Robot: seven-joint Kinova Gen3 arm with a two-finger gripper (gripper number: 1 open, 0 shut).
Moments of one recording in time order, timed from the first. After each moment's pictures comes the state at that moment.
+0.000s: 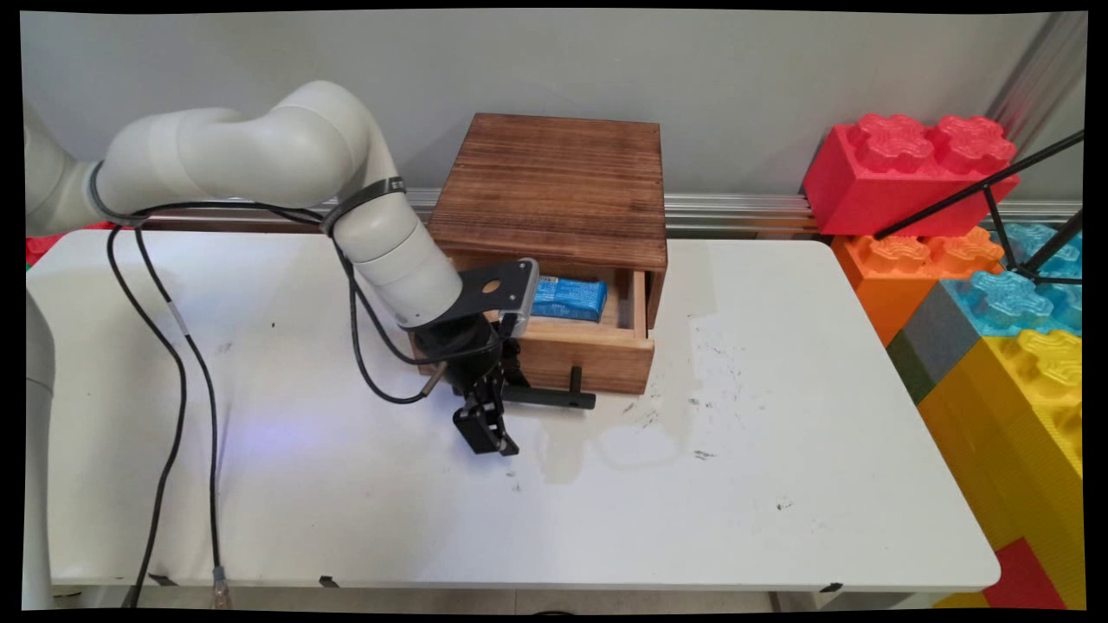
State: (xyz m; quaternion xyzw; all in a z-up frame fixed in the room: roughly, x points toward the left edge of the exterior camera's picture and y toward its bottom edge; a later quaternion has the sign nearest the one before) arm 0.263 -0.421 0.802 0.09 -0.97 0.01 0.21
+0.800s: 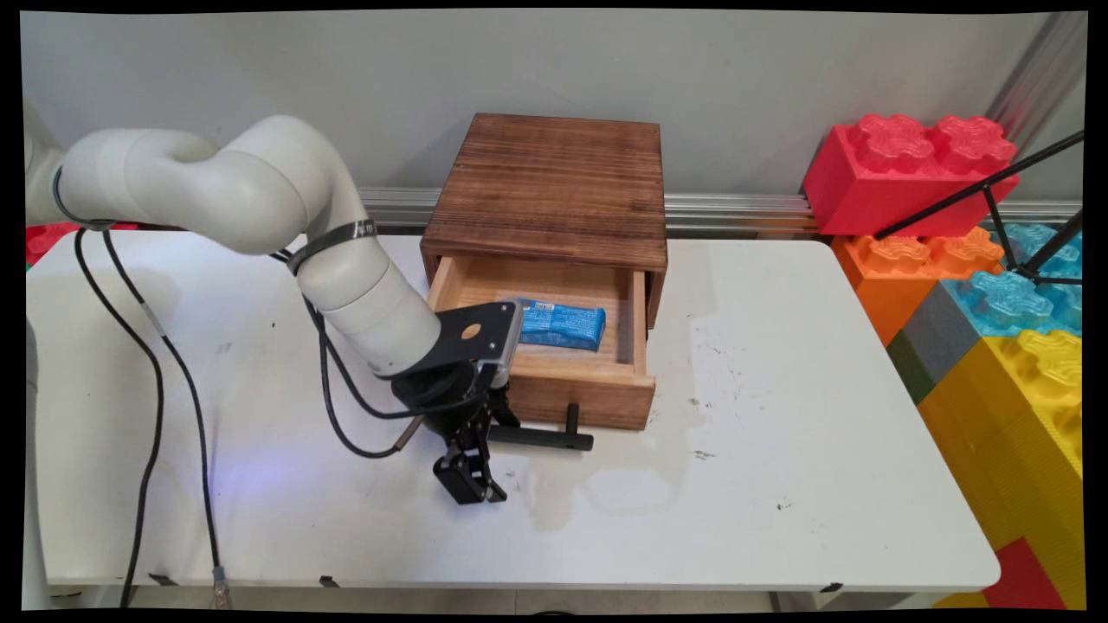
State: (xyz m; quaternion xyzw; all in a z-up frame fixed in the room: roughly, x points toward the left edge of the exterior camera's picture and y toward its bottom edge) arm 0.257 -0.366 0.799 0.09 -0.97 0.01 0.21
